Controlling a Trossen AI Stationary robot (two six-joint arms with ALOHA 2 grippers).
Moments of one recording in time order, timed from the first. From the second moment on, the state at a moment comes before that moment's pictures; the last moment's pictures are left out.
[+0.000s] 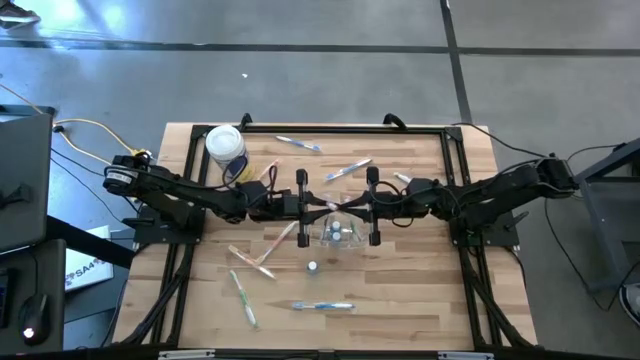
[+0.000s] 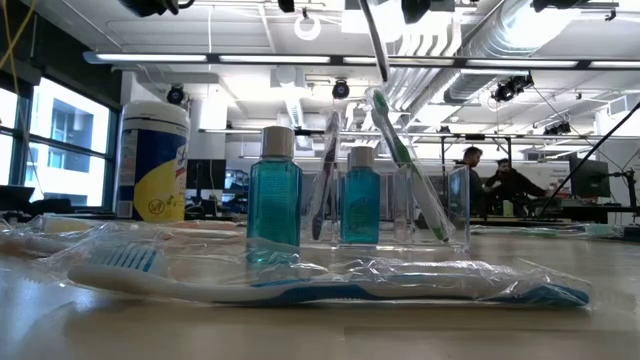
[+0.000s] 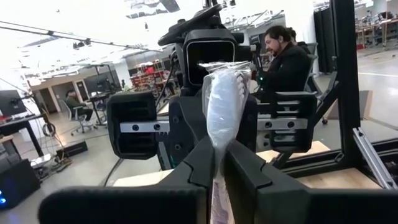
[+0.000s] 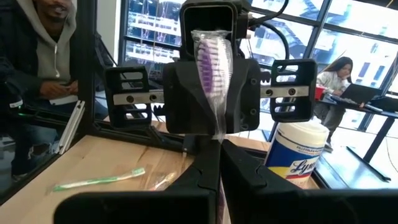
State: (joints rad) left arm -0.14 1.47 0.88 0.82 -0.15 0.26; right arm 0.14 1.27 0.75 0.54 0.10 -0.19
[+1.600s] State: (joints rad) left arm -0.04 1.31 0.82 0.30 -0.06 -0.20; right arm 0.26 1.11 0.75 0.10 0.47 0.00
